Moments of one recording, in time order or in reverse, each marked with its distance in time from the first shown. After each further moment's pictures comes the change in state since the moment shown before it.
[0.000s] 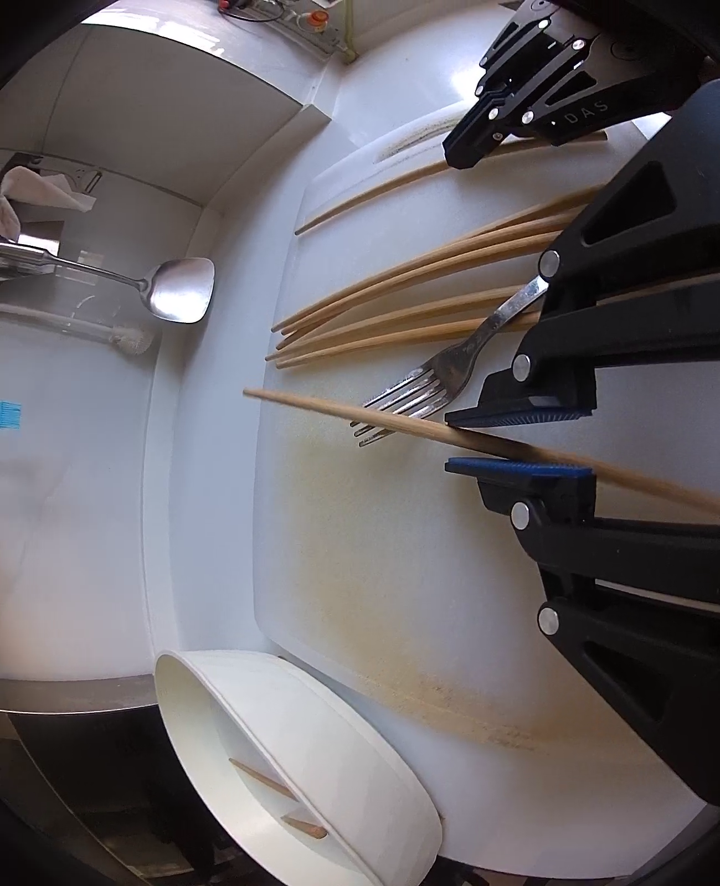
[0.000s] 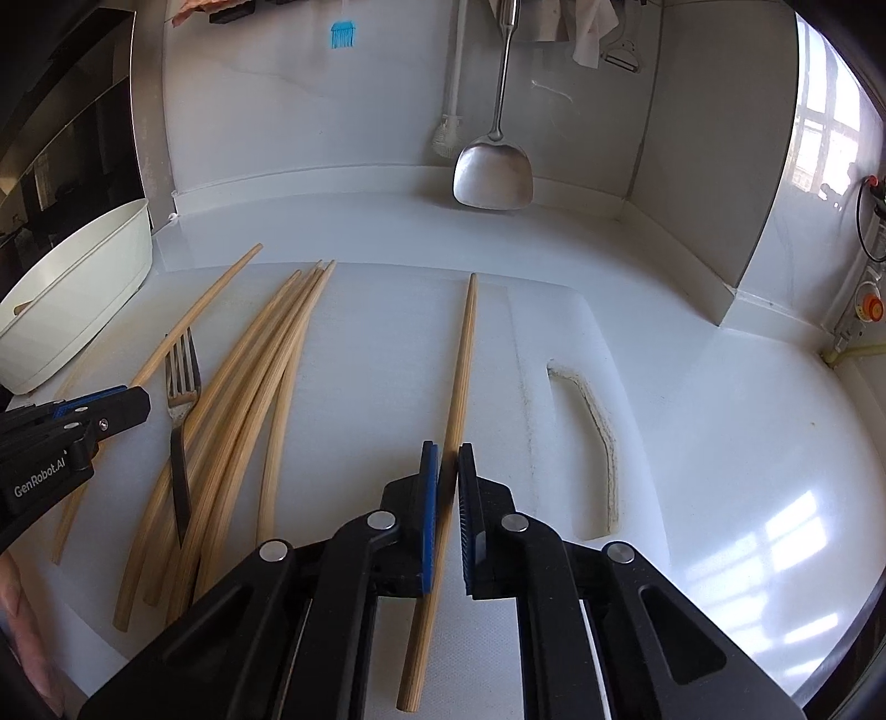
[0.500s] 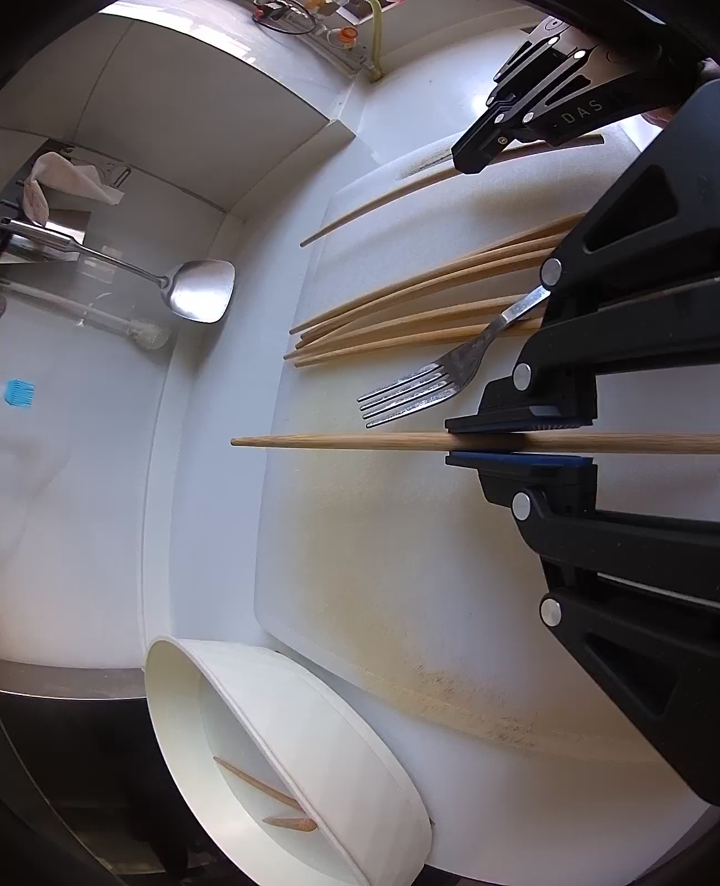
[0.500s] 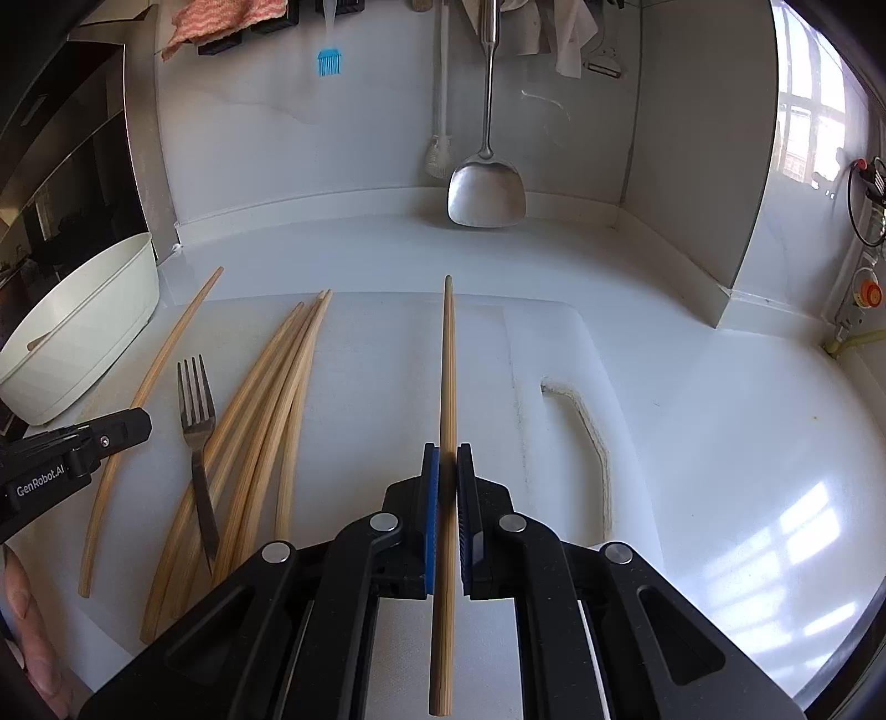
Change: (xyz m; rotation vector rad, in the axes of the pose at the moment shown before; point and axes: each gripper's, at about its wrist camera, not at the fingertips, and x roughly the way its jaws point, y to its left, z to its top) left arm -0.009 0.012 0.004 -0.051 -0.015 -0.043; right arm -0.013 -0.009 0.004 0.060 -0.048 0.035
